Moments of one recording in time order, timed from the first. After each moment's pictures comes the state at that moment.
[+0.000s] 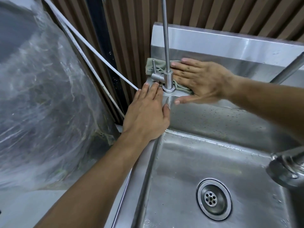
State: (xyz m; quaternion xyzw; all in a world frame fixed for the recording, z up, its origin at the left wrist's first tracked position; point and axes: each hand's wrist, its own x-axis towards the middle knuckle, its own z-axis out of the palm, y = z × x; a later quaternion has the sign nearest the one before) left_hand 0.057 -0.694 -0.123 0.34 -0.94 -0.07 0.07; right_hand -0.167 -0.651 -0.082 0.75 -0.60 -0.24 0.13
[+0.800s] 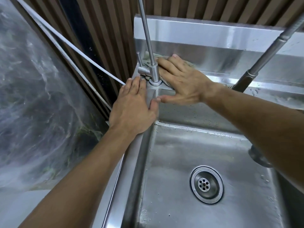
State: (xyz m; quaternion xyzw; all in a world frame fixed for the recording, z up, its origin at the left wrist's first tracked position) left_hand 0.059 -0.694 -0.122 0.36 -0.93 -0.07 0.05; right_hand -0.151 -0.635 -0.114 0.73 -0.67 -0.04 0.10
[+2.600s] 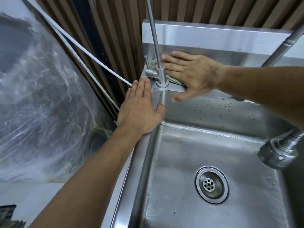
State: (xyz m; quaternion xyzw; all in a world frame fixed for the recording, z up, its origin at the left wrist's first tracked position) left_hand 0.062 -0.694 -0.117 0.38 -0.92 -0.09 0.02; right_hand -0.162 -0.652 -0.073 0.77 -0.59 -0.21 0.12
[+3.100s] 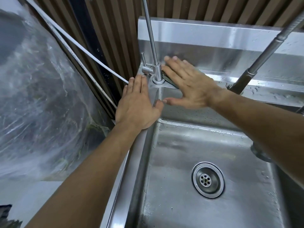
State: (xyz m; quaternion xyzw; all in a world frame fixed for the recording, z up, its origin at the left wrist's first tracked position) left_hand 0.057 -0.692 -0.120 0.38 -0.92 -0.08 0.03; right_hand -0.138 -0.612 -0.107 0.69 -0.72 -0.03 0.04
